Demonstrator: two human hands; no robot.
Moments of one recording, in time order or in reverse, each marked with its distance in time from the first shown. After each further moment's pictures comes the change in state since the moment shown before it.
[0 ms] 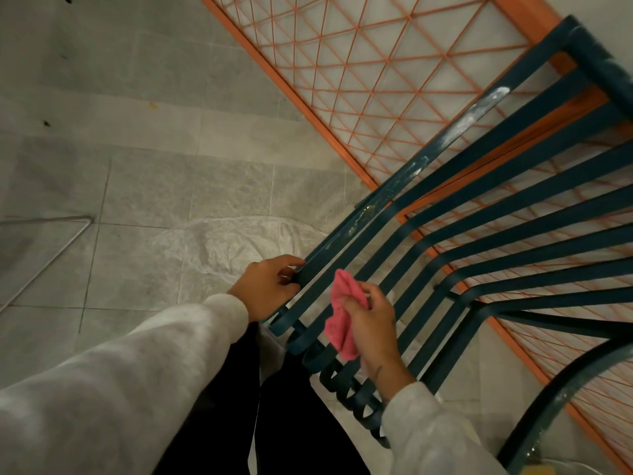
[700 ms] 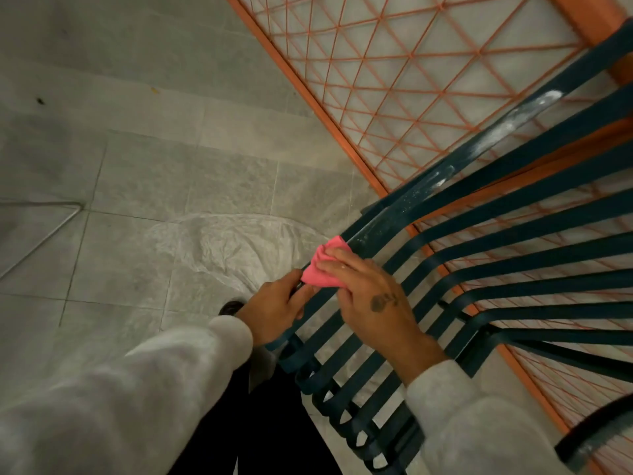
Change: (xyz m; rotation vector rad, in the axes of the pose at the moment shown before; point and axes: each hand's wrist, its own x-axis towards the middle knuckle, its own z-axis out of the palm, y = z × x) left_hand 0.023 -0.008 0.032 -0.097 -0.014 0.024; right_hand 0.057 -0.040 -0.002 -0.972 -0.189 -1.009
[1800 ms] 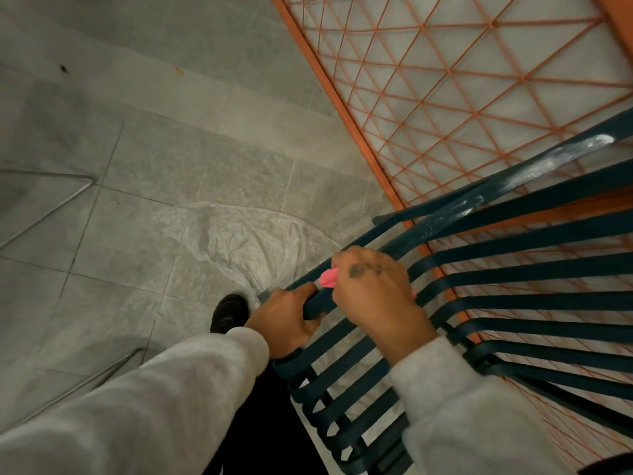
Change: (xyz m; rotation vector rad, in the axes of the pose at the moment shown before) left_hand 0.018 -0.014 0.010 0.222 0.127 0.028; right_hand 0.077 -0.025 -0.012 -0.283 -0.455 0.298
